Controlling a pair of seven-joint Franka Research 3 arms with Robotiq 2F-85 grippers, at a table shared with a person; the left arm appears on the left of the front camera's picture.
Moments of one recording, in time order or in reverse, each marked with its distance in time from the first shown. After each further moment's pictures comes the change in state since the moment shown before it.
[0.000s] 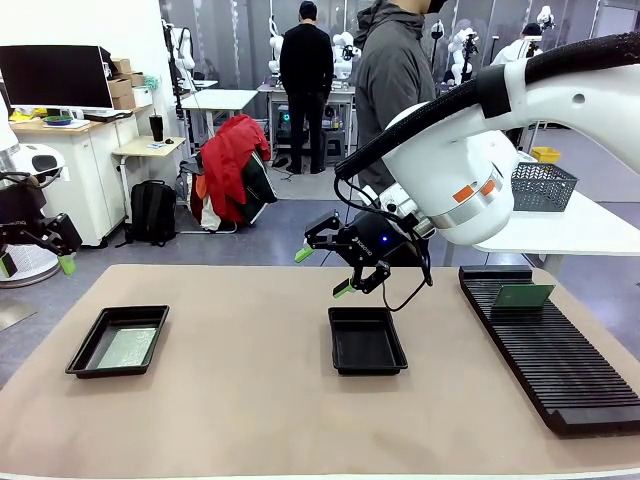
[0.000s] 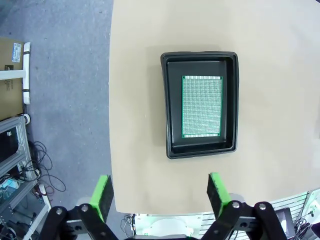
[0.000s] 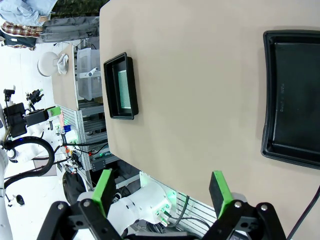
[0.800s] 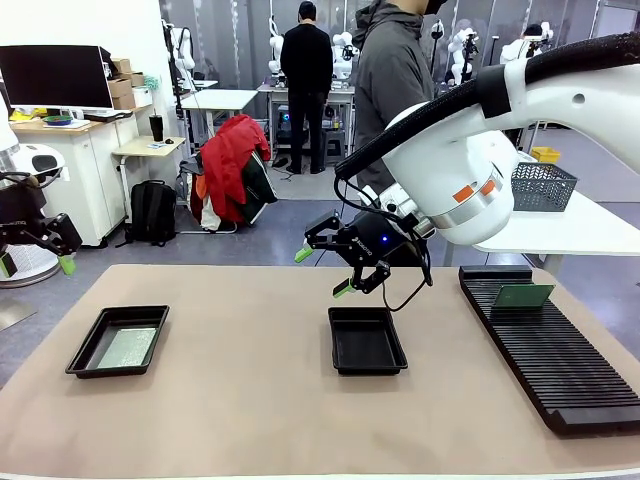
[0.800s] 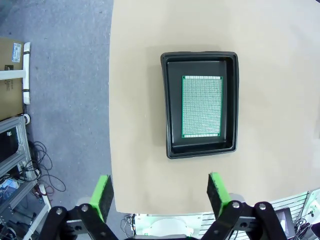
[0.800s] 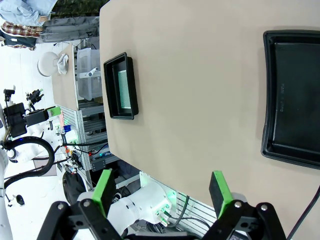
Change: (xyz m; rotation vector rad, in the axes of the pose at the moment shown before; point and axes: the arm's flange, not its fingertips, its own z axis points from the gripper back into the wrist) left arm 0.000 0.000 0.000 0.000 0.000 0.000; right arm 0.000 0.000 0.000 0.000 0.000 0.000
